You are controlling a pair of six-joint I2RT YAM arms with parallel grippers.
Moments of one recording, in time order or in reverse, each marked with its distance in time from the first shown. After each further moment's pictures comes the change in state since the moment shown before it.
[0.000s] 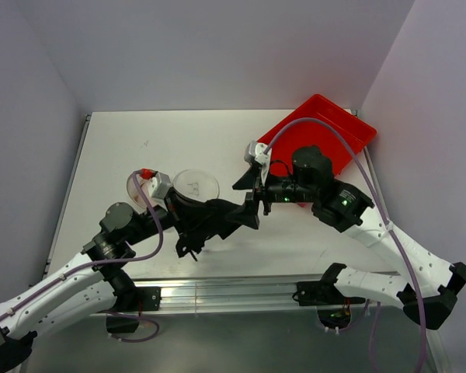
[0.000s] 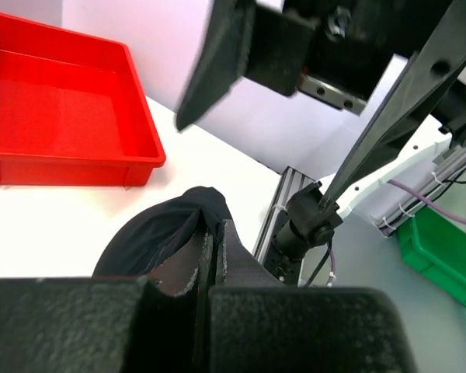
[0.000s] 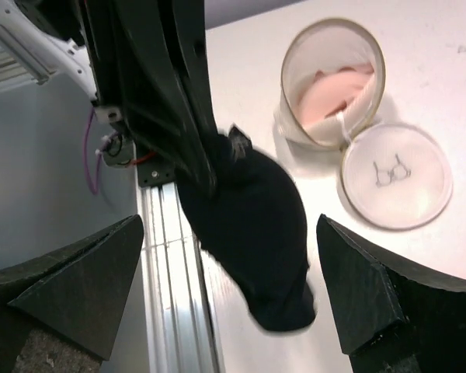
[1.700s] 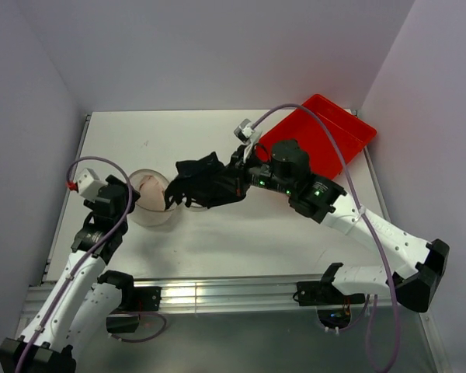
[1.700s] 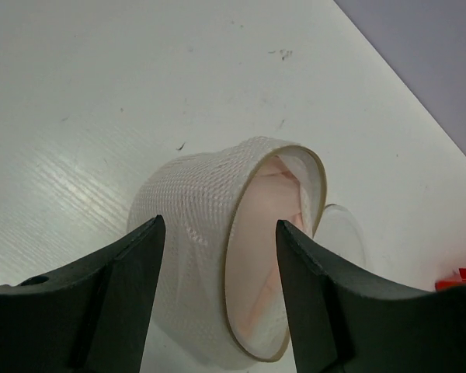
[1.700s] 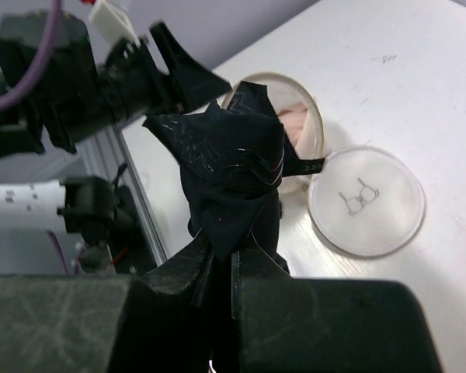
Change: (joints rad) left arm 0.560 0.021 0.007 -0.625 -0.909 -0.344; right arm 0.046 0.154 0.018 0.243 0.290 0.240
